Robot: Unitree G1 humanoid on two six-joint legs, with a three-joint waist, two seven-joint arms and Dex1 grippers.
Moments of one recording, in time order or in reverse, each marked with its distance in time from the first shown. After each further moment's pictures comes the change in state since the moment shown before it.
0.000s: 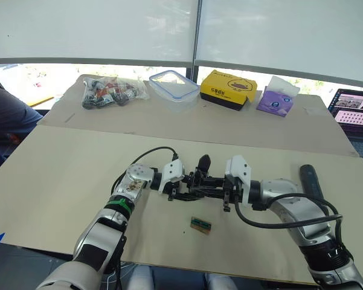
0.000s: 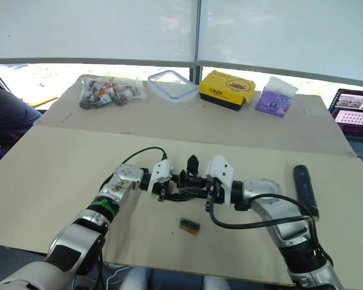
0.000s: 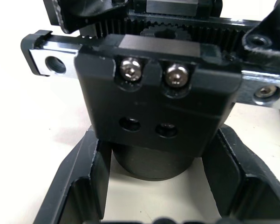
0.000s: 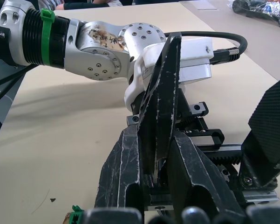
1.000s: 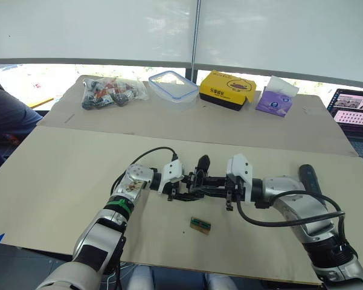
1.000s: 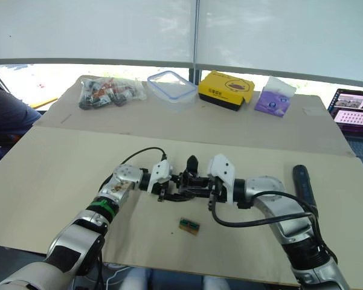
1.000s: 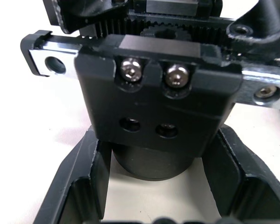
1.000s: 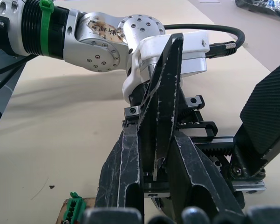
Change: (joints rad) left arm 0.006 0.003 -0.001 -0.007 0.004 -0.001 0.002; right arm -0.025 -0.039 0.009 0.007 -0.001 0.022 0.022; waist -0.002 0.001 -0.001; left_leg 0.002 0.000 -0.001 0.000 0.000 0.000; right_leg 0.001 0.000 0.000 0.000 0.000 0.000
